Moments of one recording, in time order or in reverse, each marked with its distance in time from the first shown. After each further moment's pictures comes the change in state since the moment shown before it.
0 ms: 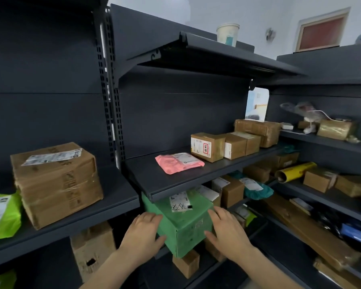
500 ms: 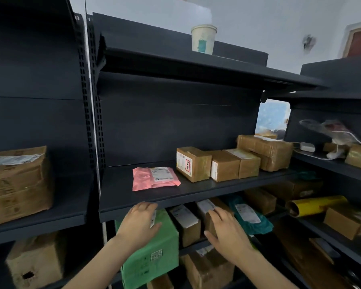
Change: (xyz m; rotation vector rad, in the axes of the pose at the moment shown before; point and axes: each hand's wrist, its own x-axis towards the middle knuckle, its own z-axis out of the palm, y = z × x) left_hand 0.136 0.123 0.003 -0.005 0.143 -0.250; right_hand 0.076 0.183 -0.037 0.076 -0.008 -0.157
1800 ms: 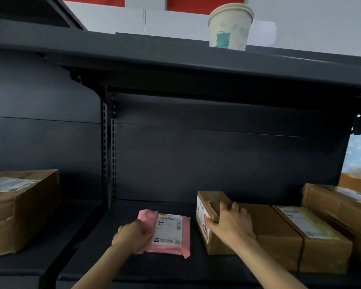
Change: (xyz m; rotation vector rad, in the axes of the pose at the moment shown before) left_hand 0.193 -0.045 0.018 -0.228 -0.026 -0.716; right_hand 0.281 0.052 -0.025 -0.087 0.002 0.015
